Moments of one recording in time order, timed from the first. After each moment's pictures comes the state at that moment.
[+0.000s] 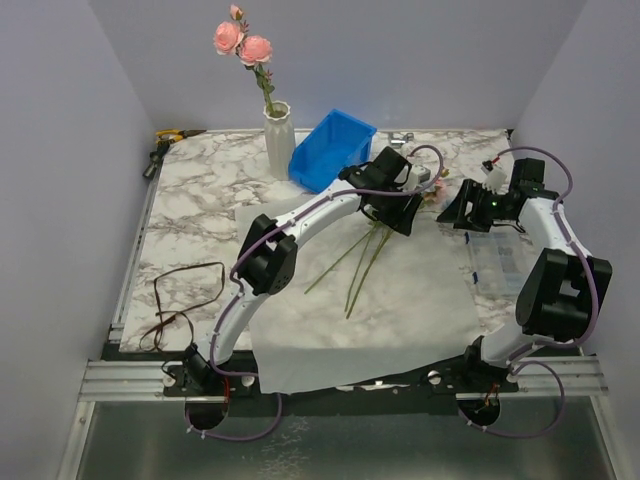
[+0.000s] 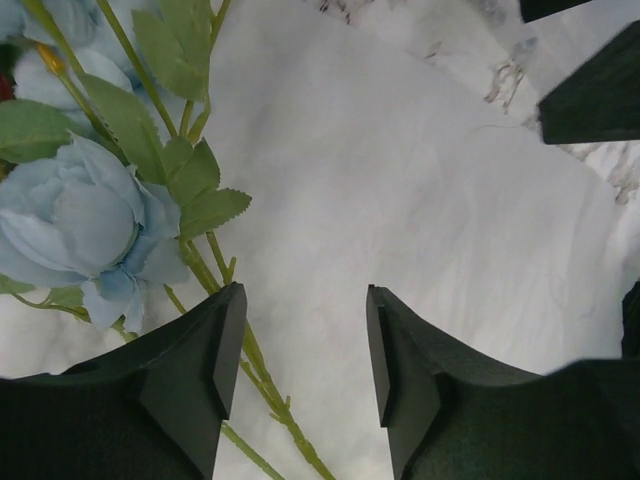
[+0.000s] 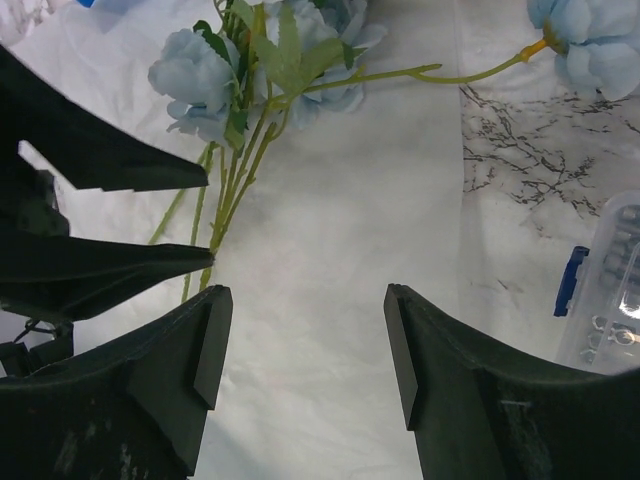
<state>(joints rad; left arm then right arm) -0.80 2.39 2.26 -0.73 0.41 -0.12 -0.25 1.60 1.17 -0.64 -0.71 0.03</state>
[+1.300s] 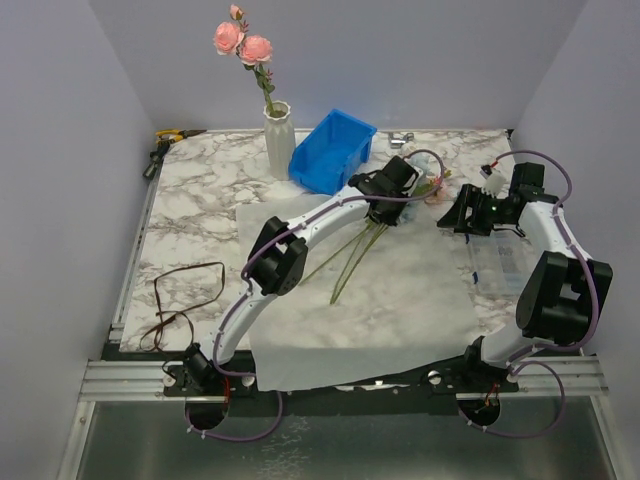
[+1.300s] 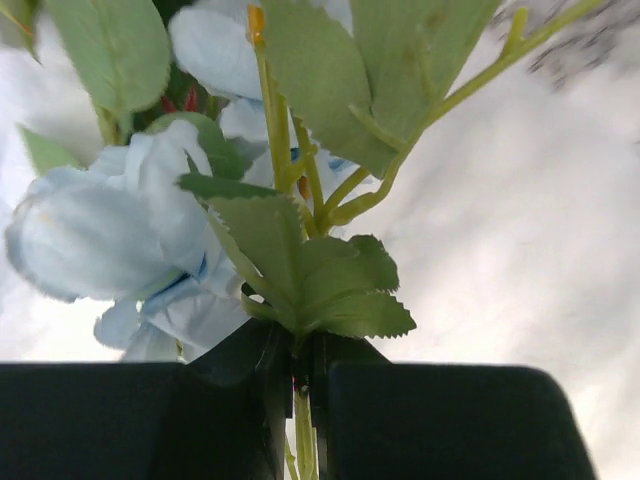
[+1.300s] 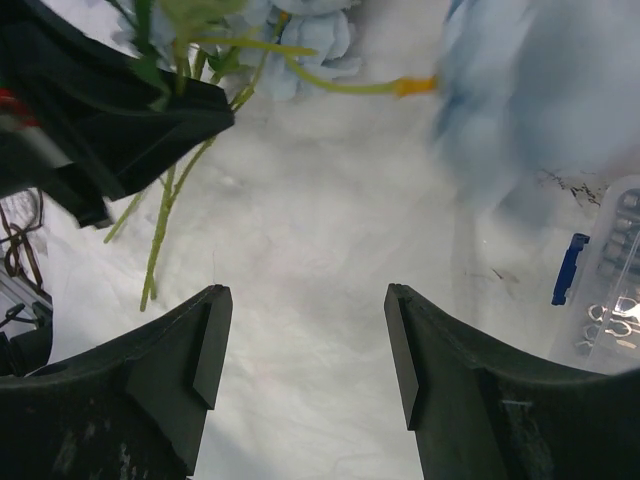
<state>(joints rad) -0.83 2.51 2.32 -0.72 0.02 -0.13 -0.26 1.56 1.12 -0.64 -0.71 -0.02</state>
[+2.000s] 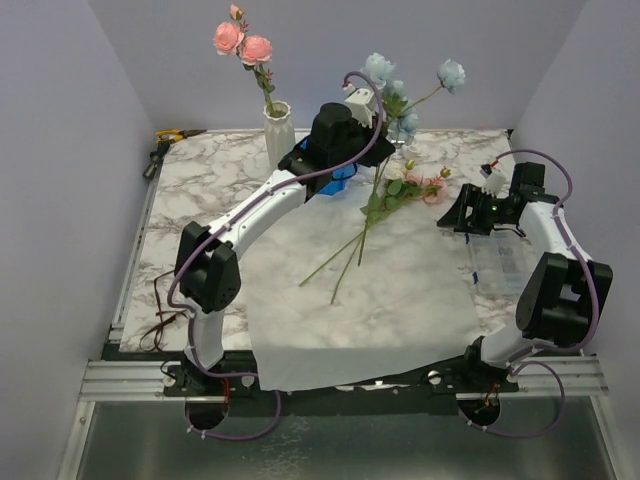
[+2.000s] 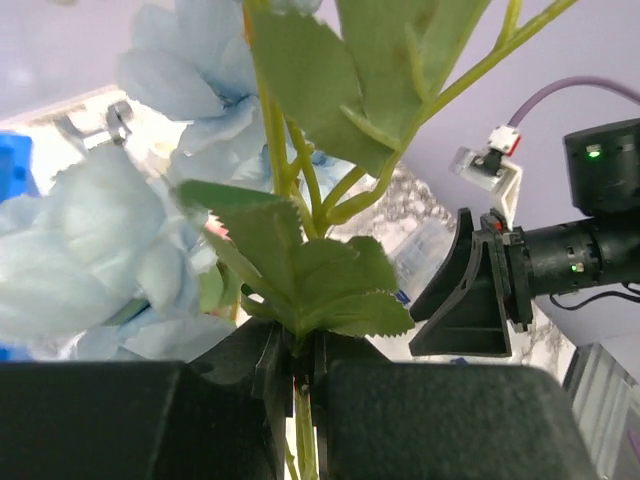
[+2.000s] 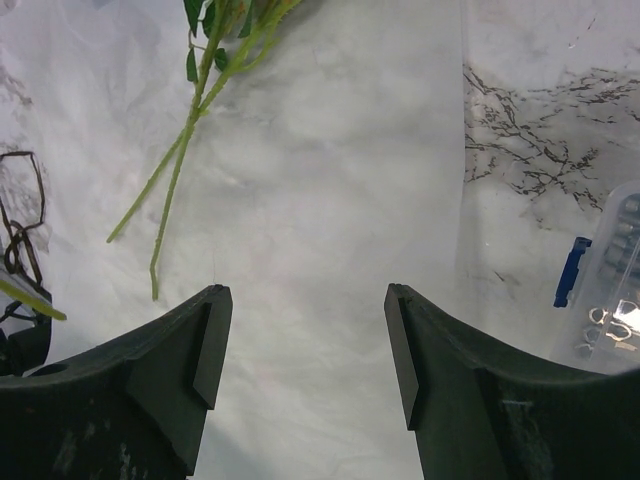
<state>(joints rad) -0.69 2.02 1.97 -0.19 0.25 -0.38 -0.26 1.56 1.12 -0.64 -0.72 -0.03</state>
